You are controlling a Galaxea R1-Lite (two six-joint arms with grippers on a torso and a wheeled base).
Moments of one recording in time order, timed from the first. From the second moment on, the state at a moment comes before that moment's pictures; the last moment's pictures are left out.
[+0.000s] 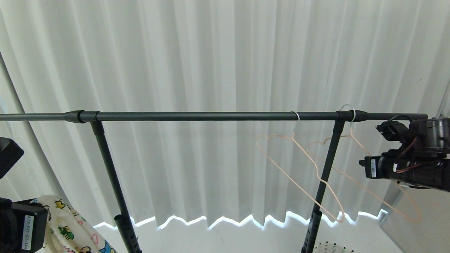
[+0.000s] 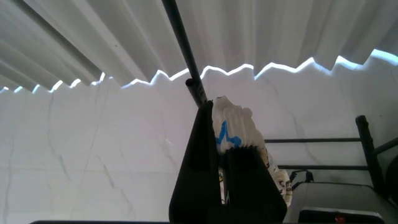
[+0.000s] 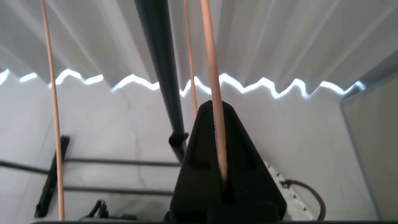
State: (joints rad) left arm -0.41 0.98 -0.75 0.45 0.46 -0.05; right arm 0.13 1.64 -0.73 -0.37 0.03 0.06
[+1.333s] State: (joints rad) left arm -0.41 0.94 -0.75 0.45 0.46 -0.04; right arm 0.14 1.10 -0.28 -0.59 0.00 -0.03
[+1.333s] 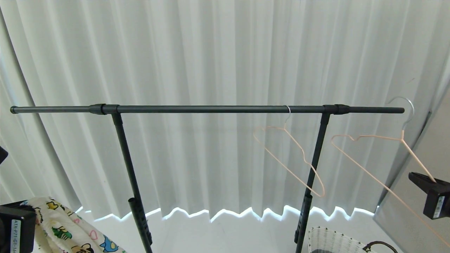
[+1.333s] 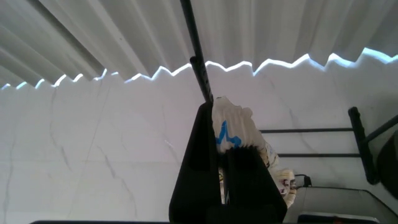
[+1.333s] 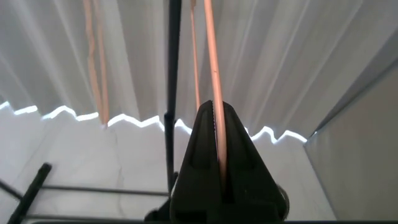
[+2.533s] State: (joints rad) left arm -0.59 1.16 -0.91 0.45 0.46 -0.13; right arm 0.70 0.95 -0.54 -0.22 0.18 0.09
